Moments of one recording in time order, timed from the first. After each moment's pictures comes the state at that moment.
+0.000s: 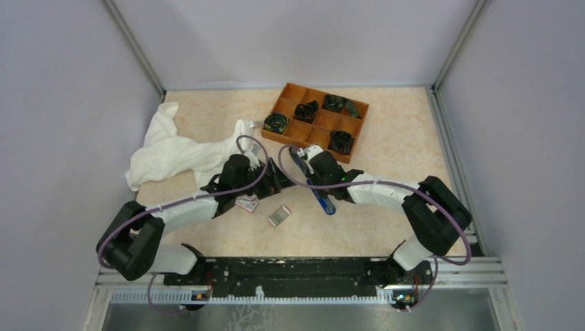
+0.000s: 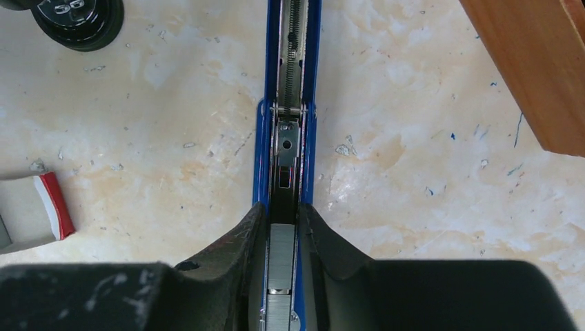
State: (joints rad) left arm -0.61 1.33 0.53 0.29 0.29 -0.93; right arm 0.76 1.54 0.81 -0.14 0.16 0.12
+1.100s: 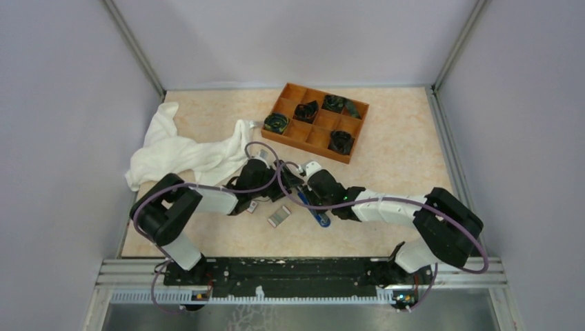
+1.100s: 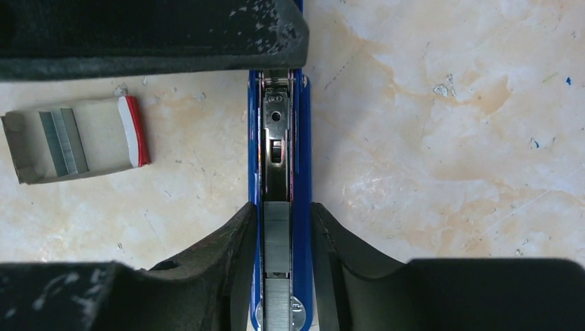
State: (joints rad) left arm -0.69 1.65 0.56 0.56 0.14 -1.15; right arm 0.91 1.43 0.66 -0.06 0.17 0.23
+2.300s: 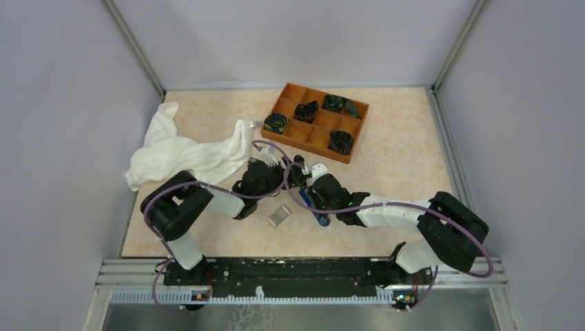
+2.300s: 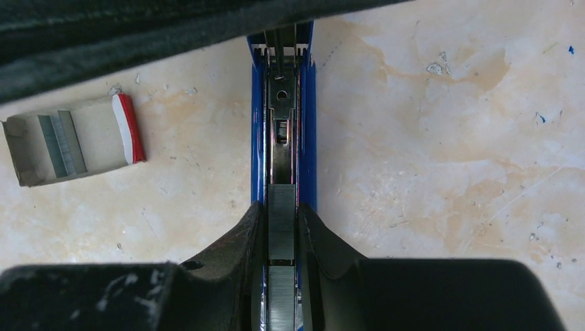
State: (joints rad) left arm -0.76 1.74 0.56 0.98 0.06 -0.93; right arm 0.91 1.38 0.58 -0.01 0.18 0.29
